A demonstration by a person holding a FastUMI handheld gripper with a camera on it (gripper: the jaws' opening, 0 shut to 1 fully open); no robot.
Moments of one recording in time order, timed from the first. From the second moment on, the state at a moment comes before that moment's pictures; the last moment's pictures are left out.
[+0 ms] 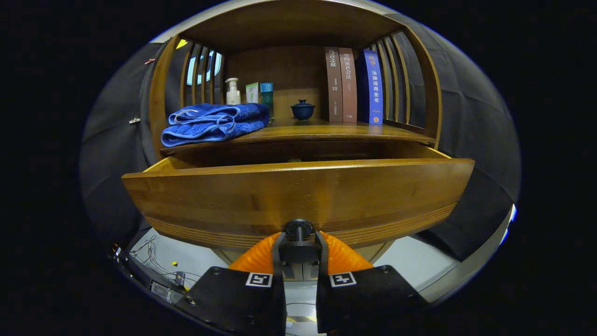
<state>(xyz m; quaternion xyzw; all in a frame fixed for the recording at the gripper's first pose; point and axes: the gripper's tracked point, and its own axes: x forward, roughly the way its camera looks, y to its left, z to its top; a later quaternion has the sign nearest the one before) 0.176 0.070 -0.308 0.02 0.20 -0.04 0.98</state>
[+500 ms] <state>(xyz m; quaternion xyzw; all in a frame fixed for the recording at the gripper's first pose) 0.126 0.072 -0.309 0.02 0.21 -0.03 0.98</state>
